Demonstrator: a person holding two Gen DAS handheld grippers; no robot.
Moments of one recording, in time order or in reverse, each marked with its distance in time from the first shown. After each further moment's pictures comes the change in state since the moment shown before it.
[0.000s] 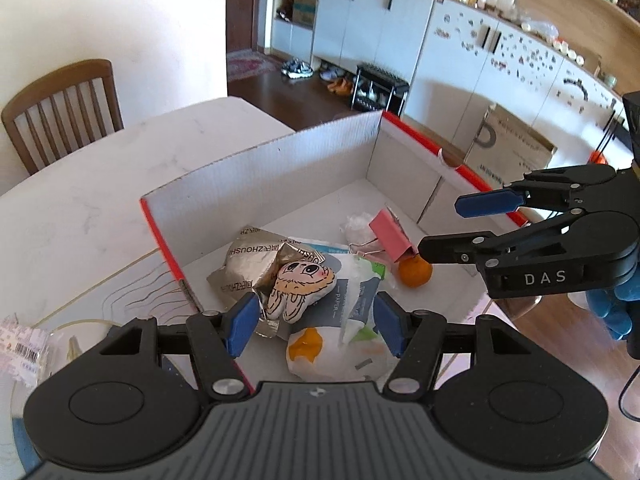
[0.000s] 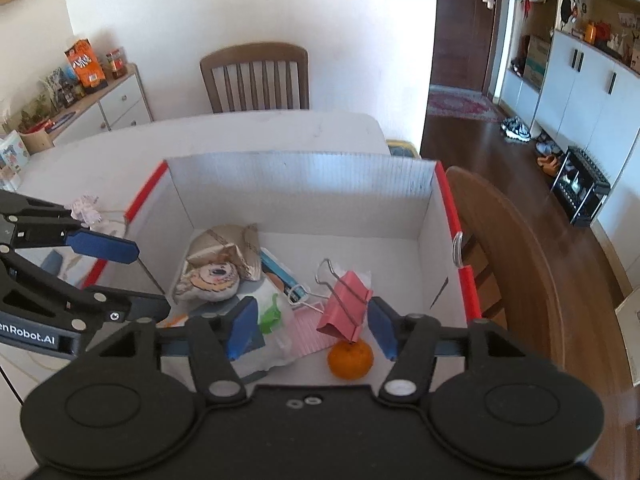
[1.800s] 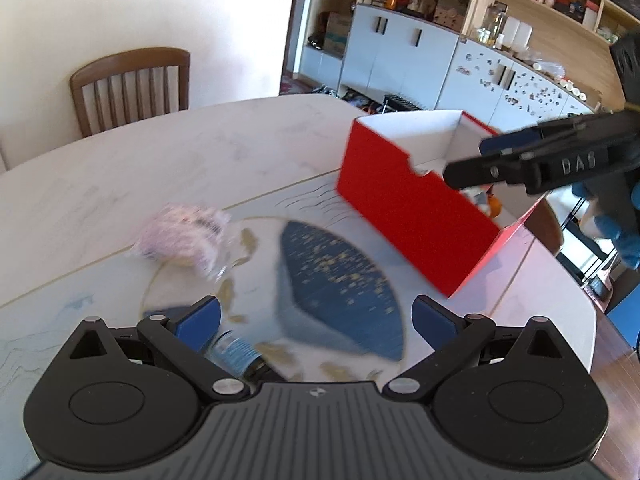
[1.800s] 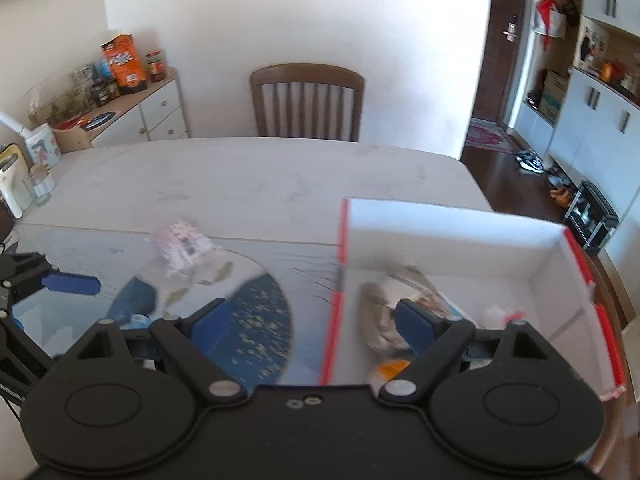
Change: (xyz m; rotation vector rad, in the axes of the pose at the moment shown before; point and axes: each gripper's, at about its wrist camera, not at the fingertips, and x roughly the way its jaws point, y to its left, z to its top) left arm -0.097 0.181 -0.140 -0.052 -0.101 -0.015; right arm 0.003 0.196 0.025 -0.051 -0.052 -0.018
